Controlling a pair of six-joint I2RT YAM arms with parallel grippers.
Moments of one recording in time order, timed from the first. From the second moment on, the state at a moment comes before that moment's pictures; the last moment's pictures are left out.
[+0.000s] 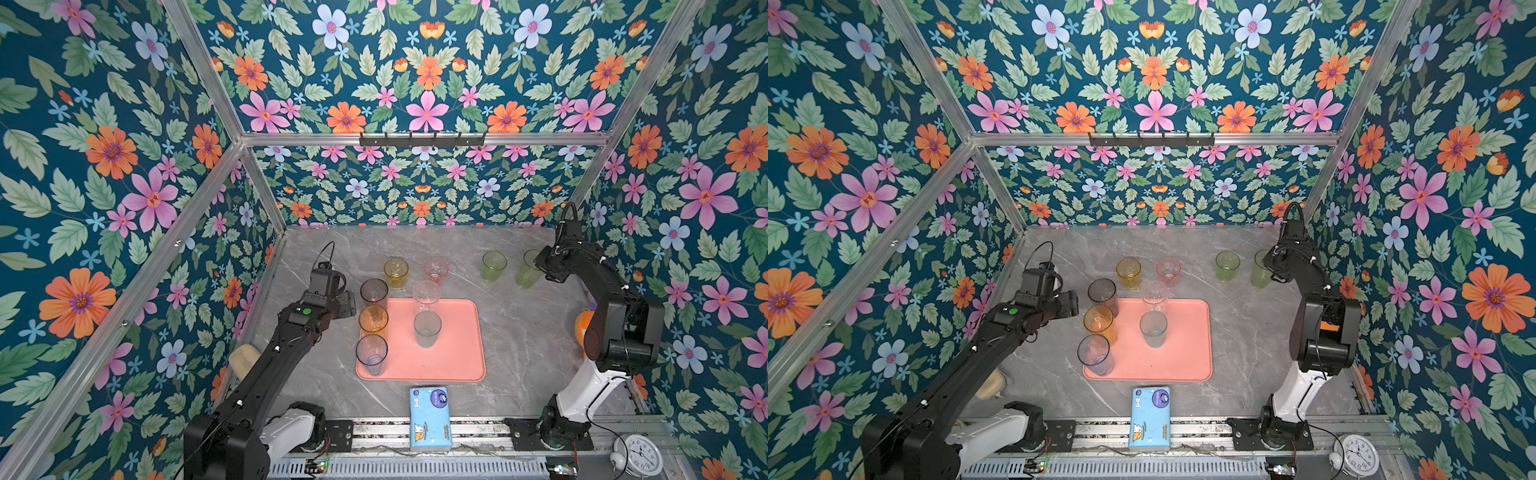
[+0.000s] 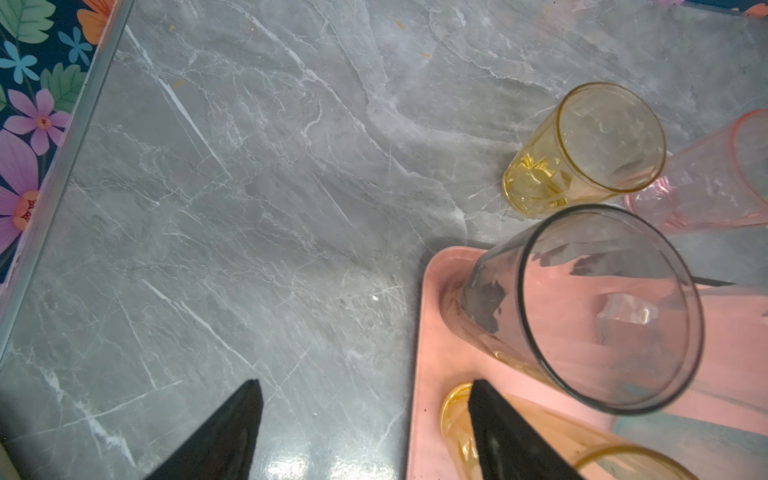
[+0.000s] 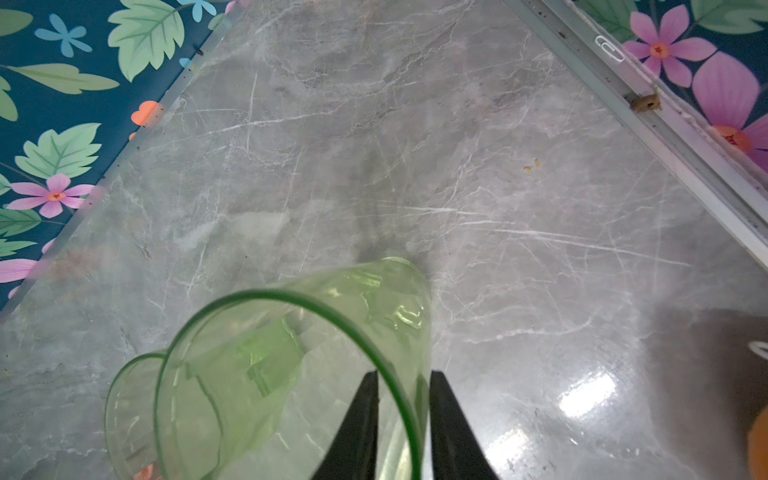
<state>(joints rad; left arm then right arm) -0.30 1.10 0.87 -0.63 -0.17 -0.32 -0.17 1.79 1.45 -0.68 0.04 0.59</state>
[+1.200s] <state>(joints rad) -0.30 1.10 0.87 -0.63 -0.17 -0.32 -0.17 1.71 1.48 -0.75 0.06 0.54</state>
